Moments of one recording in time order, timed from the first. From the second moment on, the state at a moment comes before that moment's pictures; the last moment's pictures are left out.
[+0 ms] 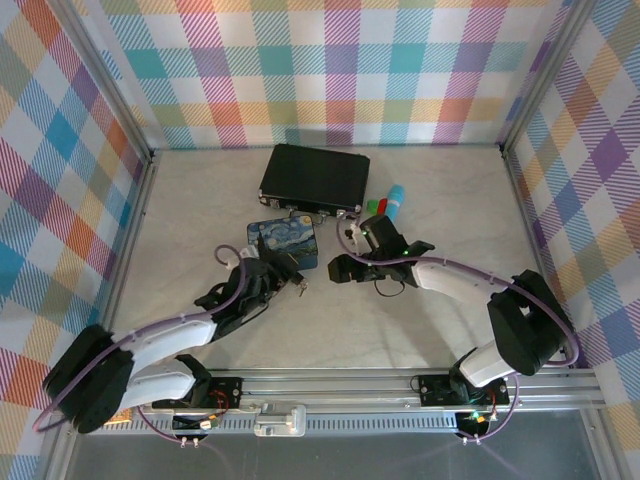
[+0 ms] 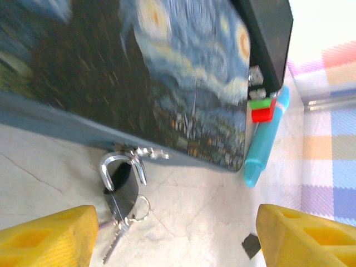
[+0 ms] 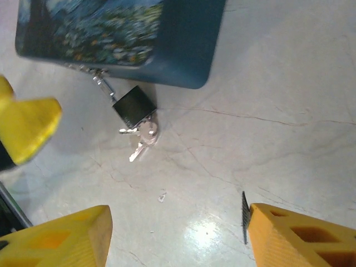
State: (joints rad) left arm -0.65 1.10 0.40 0.15 -0.15 -1.24; right arm 0.70 1.49 0.89 -0.30 -0.32 0.44
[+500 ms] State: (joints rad) left arm -0.25 0.93 0.46 -0.13 -0.01 -1.10; right arm 1.01 1.79 1.24 -0.39 -0.04 0.07
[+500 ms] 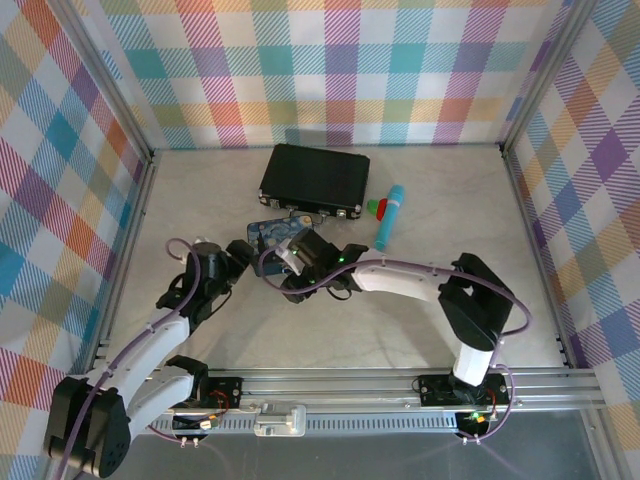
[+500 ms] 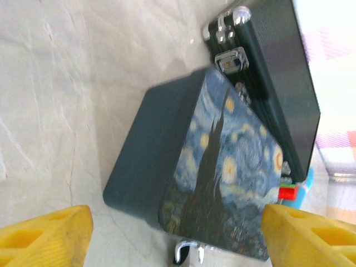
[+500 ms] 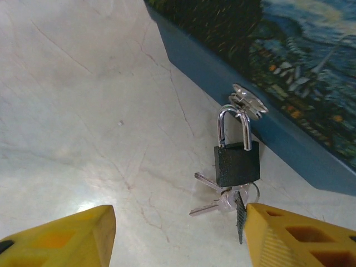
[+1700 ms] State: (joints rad) left arm -0.10 1.26 0.54 0.14 0.22 -0.92; right arm 0.93 2.01 1.28 -0.25 -0.01 -0.17
